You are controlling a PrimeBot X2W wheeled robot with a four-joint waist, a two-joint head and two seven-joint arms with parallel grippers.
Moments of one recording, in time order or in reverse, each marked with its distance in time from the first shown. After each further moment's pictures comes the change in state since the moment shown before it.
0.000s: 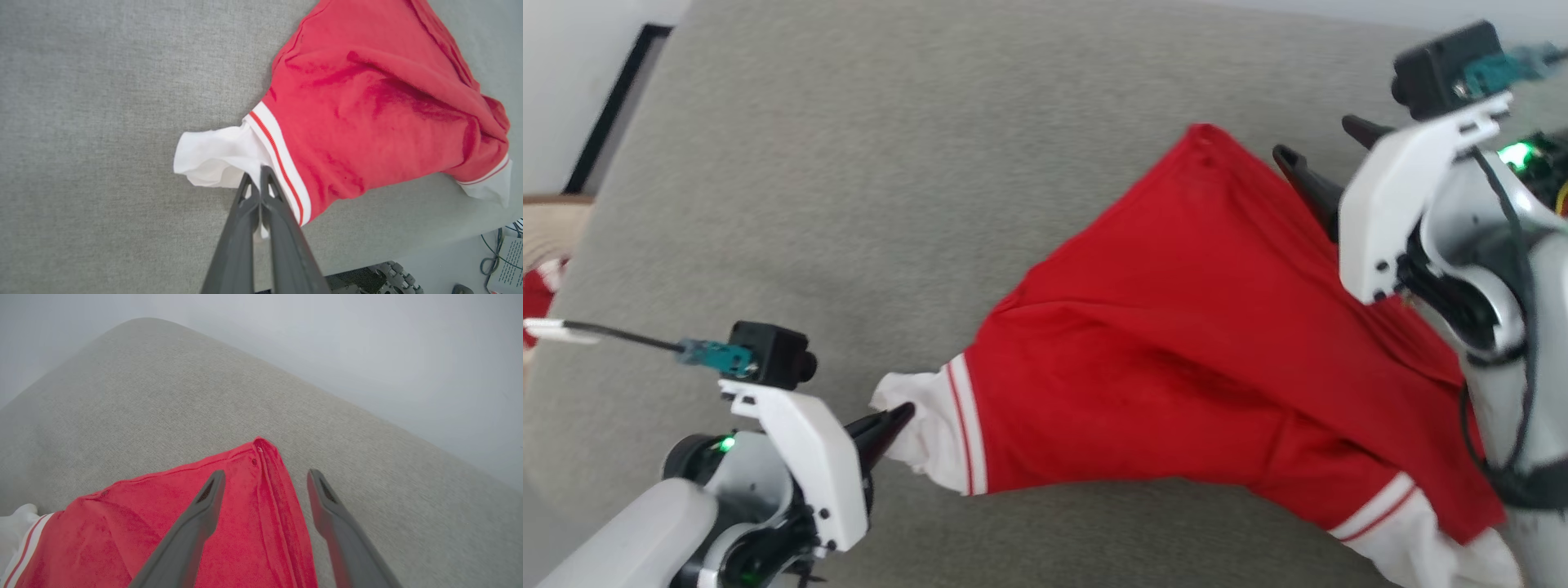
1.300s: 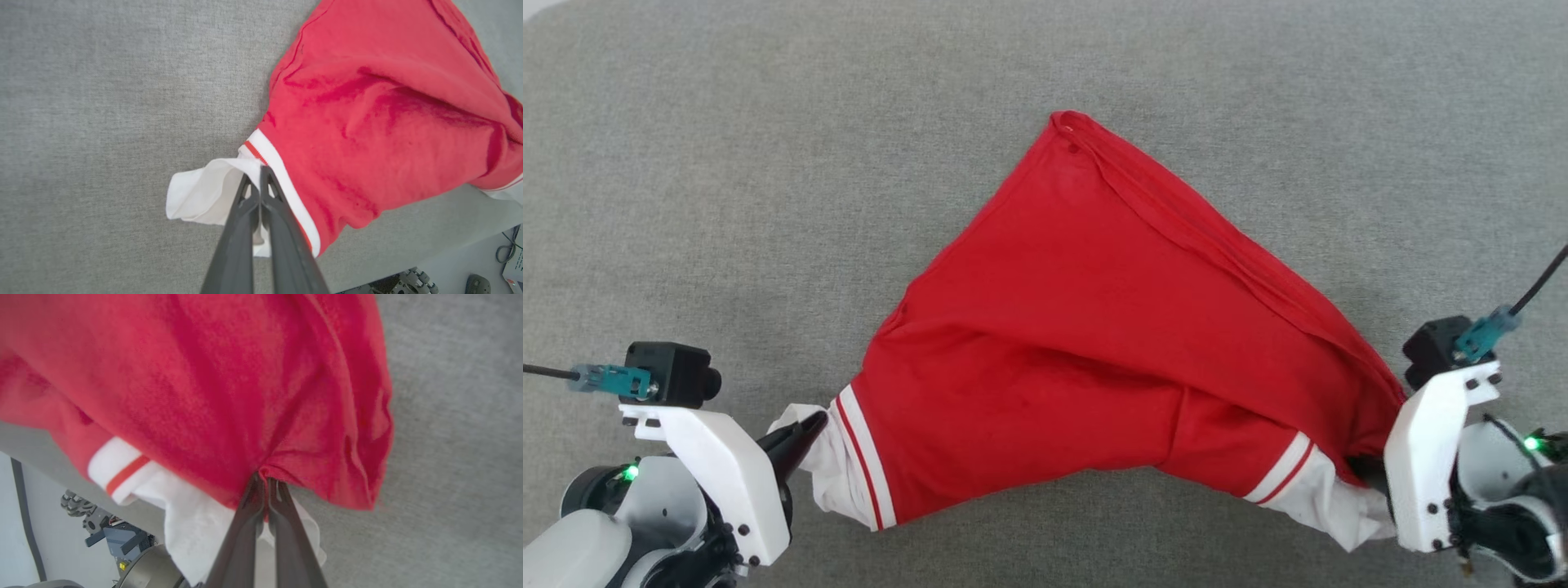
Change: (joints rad) left arm 0.116 0.138 0.100 -0.080 -0.034 0.085 -0.043; right arm 0.522 -0.005 -0.190 -0.213 0.150 0.000 0.453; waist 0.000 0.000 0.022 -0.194
